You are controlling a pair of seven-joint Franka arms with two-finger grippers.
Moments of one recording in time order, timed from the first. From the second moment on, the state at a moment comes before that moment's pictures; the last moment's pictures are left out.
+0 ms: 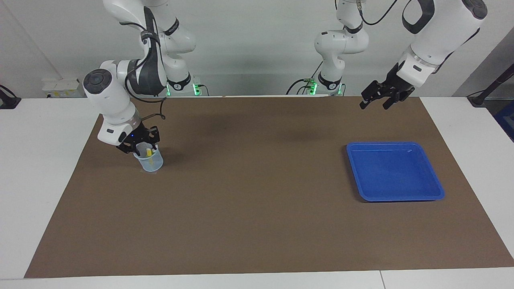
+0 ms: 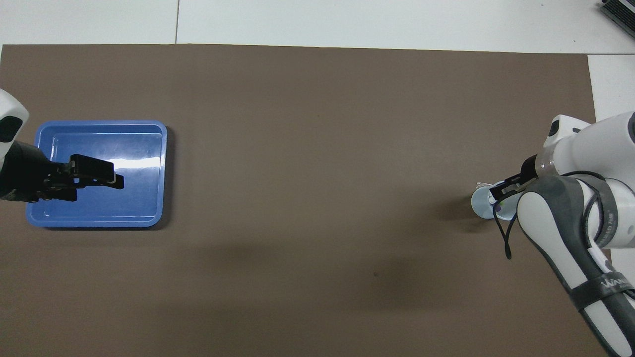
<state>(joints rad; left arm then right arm) -0.03 -0.12 -0.02 -1.80 -0.29 1.61 -0.19 0.05 0.05 -0.07 -2.06 0.00 2.05 -0.45</state>
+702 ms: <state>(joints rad) -0.04 -0.28 -0.03 -2.11 -0.73 1.90 -0.55 0.03 0.05 -0.07 -2.07 0.00 2.05 -0.45</state>
